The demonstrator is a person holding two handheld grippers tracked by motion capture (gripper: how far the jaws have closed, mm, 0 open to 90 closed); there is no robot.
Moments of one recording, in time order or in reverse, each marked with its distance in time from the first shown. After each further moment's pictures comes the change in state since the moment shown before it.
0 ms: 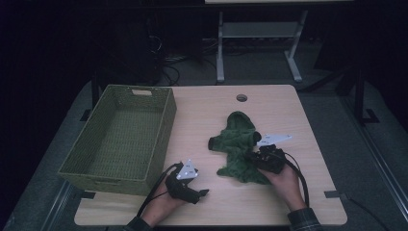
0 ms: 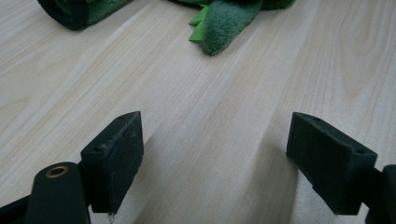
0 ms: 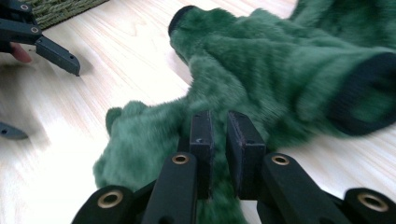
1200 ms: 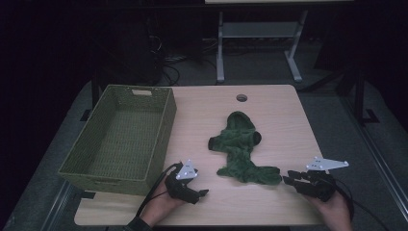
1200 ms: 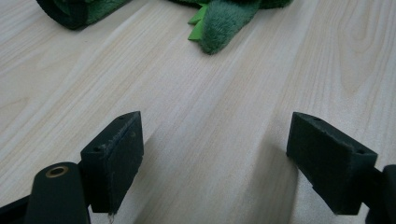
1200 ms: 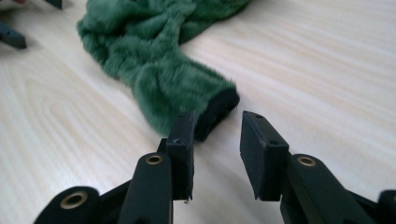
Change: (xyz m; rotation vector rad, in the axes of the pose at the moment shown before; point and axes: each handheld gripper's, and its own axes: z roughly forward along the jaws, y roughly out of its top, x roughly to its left) left arm 0.001 -0.001 -0.001 0.003 -0.008 0.006; right arm -0.030 -0.095 -0.092 -0.004 -0.056 0.085
